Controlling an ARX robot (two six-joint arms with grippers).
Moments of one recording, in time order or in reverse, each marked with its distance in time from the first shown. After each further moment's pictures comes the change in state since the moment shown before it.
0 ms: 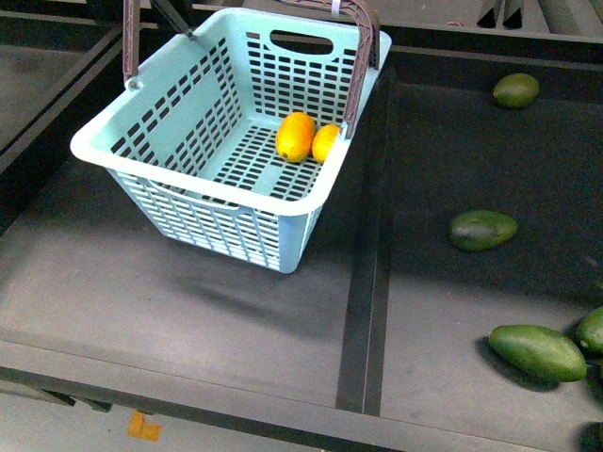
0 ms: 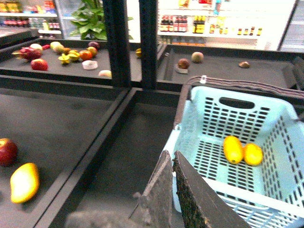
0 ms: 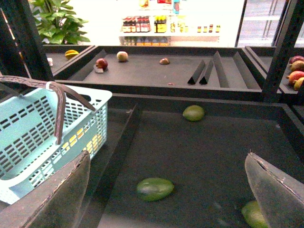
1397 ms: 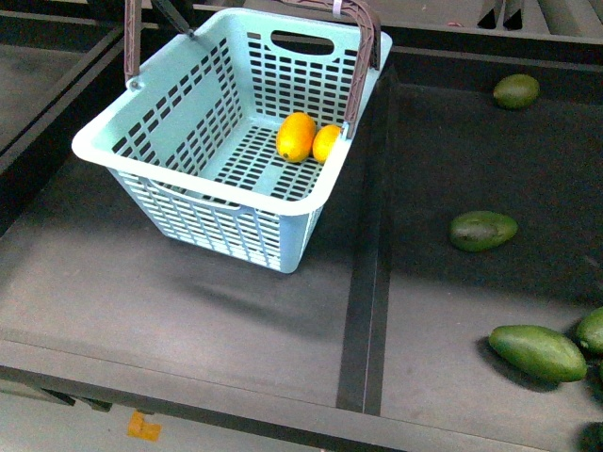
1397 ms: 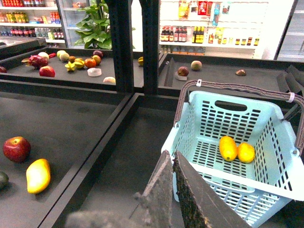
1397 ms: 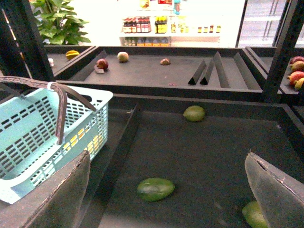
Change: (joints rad) left arm 0.011 -0.906 -0.028 -0.848 0.007 0.002; right arm 0.000 0.000 0.000 0.000 0.000 0.000
